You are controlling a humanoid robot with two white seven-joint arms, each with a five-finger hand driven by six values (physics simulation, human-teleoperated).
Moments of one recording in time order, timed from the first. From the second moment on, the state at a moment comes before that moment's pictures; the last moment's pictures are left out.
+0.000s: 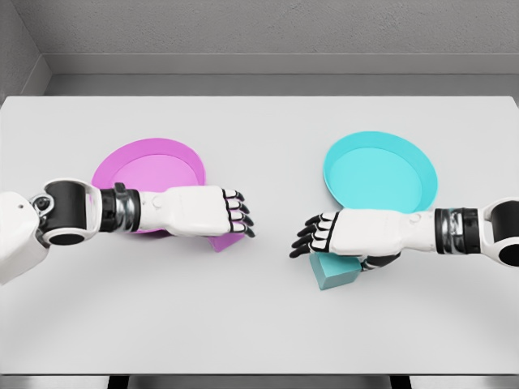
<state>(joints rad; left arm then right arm) -0.70 0.71 -0.93 -1.66 -0.76 -0.61 -0.35 -0.48 -0.85 0.70 -1.75 0.30 -0.61 0.61</state>
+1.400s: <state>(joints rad) -0.75 0.75 -0.83 -1.70 -0.68 -0.61 -0.36 -0.55 -0.85 0.73 -1.75 0.31 -0.61 0.61</state>
